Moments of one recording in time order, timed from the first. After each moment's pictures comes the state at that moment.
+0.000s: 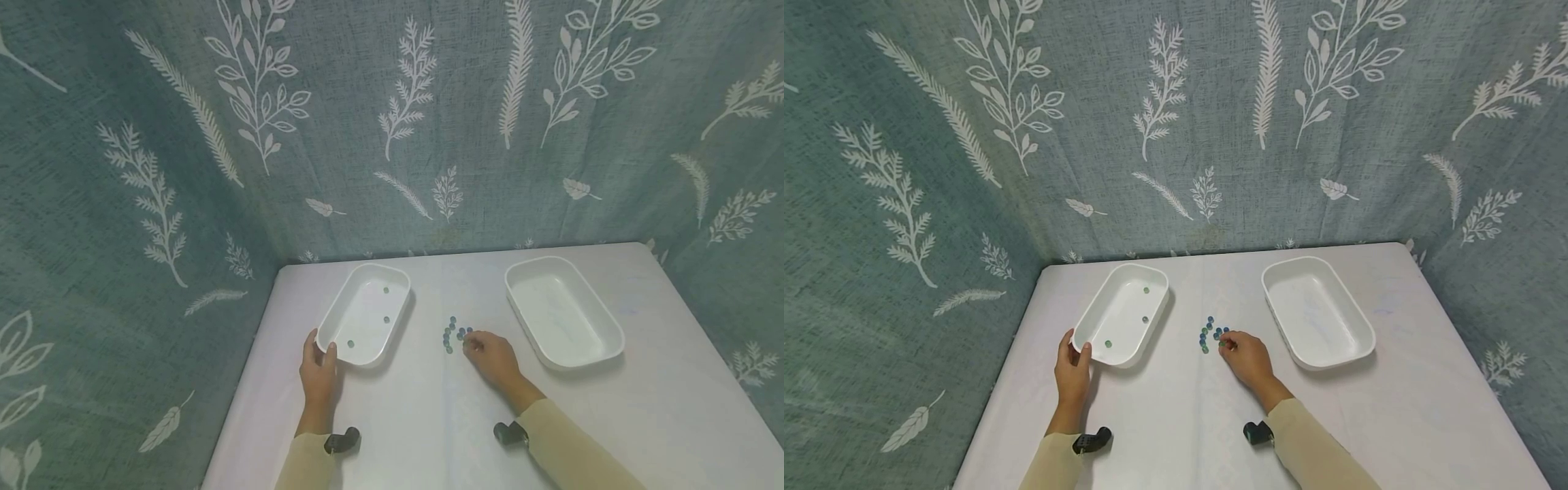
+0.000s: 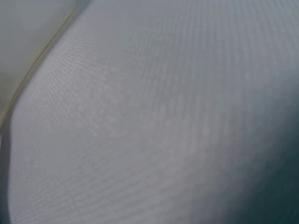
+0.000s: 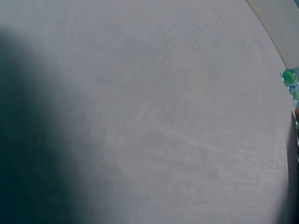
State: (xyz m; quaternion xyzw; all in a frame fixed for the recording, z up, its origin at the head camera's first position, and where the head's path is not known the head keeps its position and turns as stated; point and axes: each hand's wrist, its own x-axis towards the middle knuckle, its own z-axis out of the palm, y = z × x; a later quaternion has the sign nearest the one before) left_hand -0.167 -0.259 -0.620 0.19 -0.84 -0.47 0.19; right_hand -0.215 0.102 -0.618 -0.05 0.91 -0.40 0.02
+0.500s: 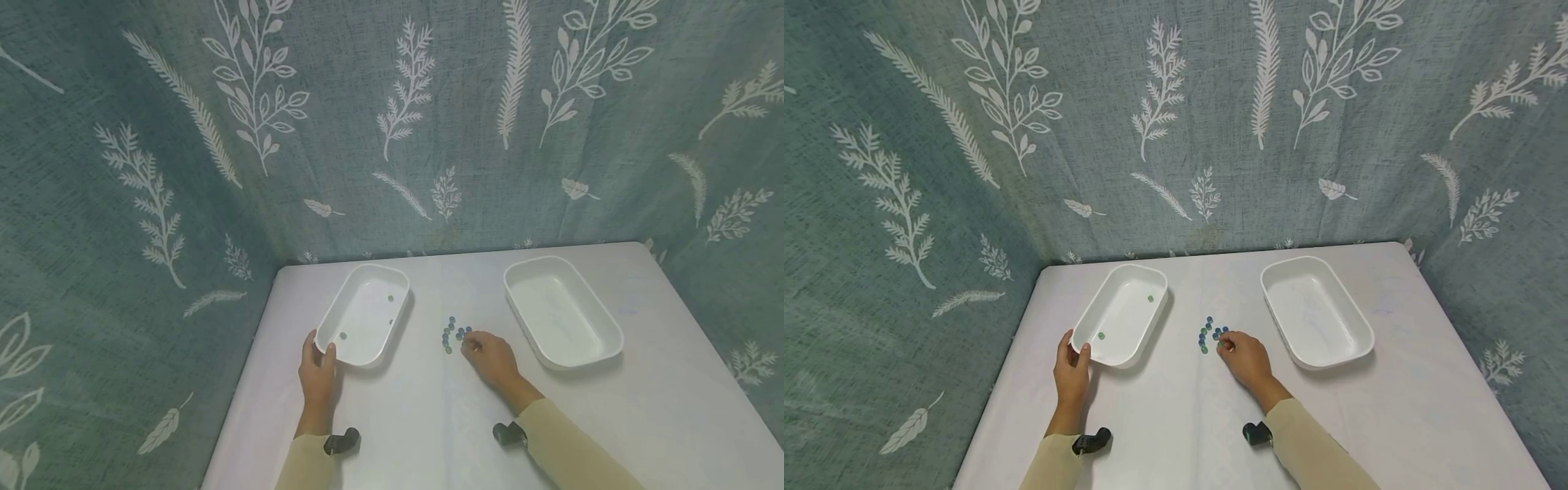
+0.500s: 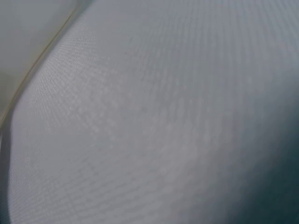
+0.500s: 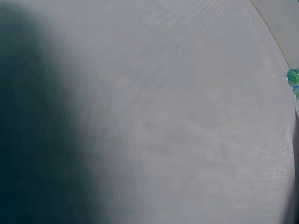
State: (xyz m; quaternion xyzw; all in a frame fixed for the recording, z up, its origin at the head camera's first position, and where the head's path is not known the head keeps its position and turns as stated) left_hand -0.167 -0.258 -0.618 0.19 -0.84 -0.47 0.19; right_hand -0.213 0.101 -0.620 -0.06 0.91 -0.40 0.00
